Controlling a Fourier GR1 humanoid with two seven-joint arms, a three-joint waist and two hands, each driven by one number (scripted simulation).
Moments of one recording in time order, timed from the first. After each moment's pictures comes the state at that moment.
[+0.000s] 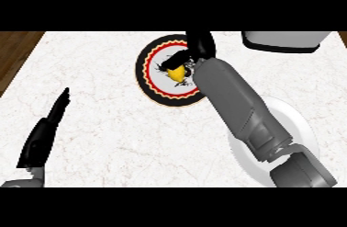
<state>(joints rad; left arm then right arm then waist) -0.01 0.29 0.04 -1.47 -0.19 0.02 -0.11 -1.23 0.00 0.21 -0.38 0.31 -0.44 0.19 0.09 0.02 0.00</state>
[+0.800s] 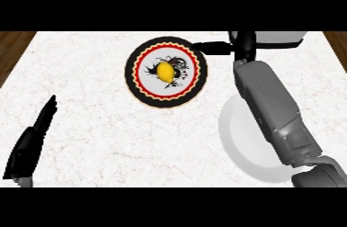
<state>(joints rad) 0.05 0.31 0.09 -1.48 -0.18 0.01 -0.13 -1.05 -0.11 -0.09 -0.49 0.02 -0.51 -0.18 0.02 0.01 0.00</state>
